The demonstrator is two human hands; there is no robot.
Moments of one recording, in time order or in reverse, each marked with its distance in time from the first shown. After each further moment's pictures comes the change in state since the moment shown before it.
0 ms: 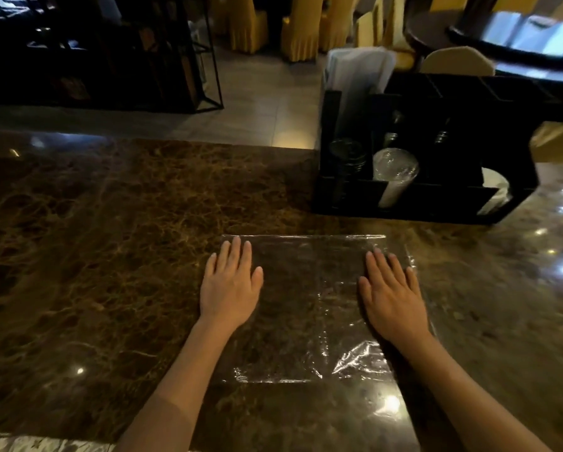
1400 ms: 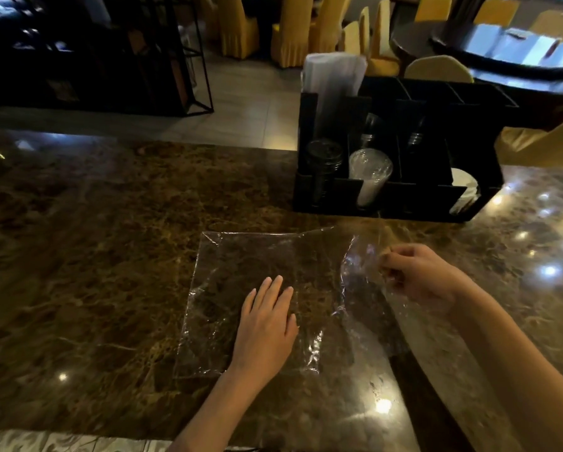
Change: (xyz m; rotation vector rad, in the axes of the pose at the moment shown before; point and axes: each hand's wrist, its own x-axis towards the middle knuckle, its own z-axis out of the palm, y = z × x) left_hand -0.078 0.091 0.014 -0.281 0.042 0.183; right_hand 0.007 0.039 -0.114 1.295 -0.415 0.220
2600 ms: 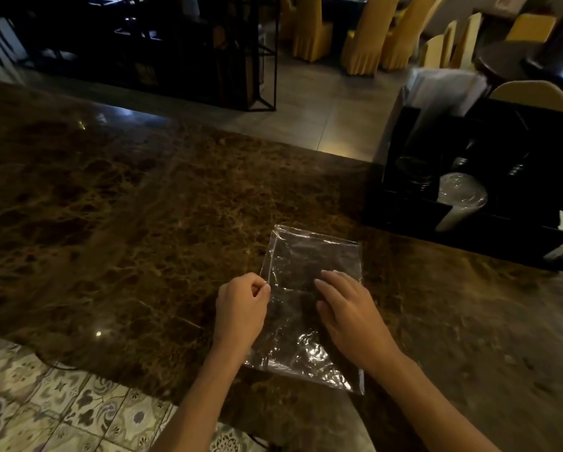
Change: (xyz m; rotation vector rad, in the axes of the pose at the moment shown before) left_hand -0.011 -0.089 -0.081 -0.434 0.300 -0.570; right_hand 0.025 0.048 0.182 -1.141 0.051 -0.768
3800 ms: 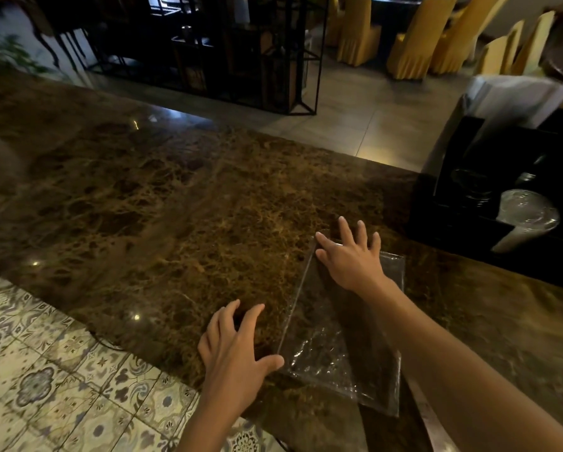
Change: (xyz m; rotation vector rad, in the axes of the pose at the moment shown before) left_hand -0.055 -0.063 -0.034 0.364 -0.136 -0.125; right_hand 0.145 0.006 0.043 -0.164 -0.301 0.132
